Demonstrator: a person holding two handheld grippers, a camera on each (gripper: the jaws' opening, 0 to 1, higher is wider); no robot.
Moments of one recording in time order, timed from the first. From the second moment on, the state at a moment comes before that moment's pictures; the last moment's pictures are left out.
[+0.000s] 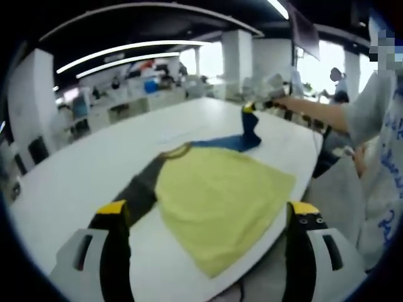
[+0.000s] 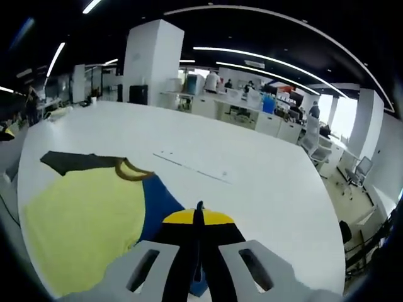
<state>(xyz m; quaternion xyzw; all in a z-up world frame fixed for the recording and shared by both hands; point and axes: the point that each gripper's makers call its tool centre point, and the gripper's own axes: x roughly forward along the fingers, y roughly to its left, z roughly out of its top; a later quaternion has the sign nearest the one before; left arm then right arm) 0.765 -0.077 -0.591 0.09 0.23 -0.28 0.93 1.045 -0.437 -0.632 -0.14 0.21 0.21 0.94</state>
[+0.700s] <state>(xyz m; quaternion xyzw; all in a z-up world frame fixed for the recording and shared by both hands) 0.759 -0.073 -0.589 0.09 0.23 -0.28 0.93 1.052 -0.383 -0.635 -0.15 0.21 0.25 0.93</state>
